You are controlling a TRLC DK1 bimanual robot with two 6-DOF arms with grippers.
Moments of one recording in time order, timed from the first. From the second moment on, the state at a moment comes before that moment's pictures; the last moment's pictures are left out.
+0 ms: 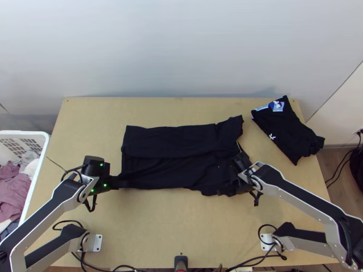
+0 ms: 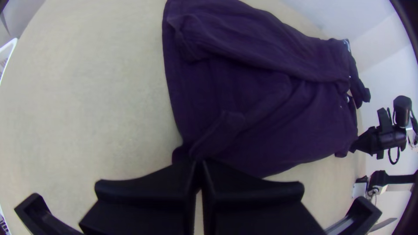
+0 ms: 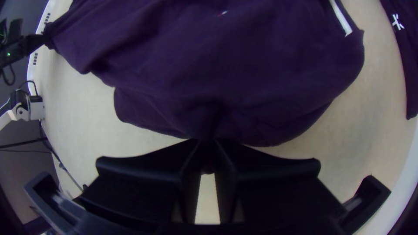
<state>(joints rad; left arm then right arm) -0.28 1.03 0.55 -0.50 0.14 -0.32 0.63 1.32 0.73 -0.72 -0.15 0.32</state>
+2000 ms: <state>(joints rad) -0.06 1.86 1.44 -0.48 0.20 -0.43 0.22 2.02 1.72 -0.76 -0.16 0.36</state>
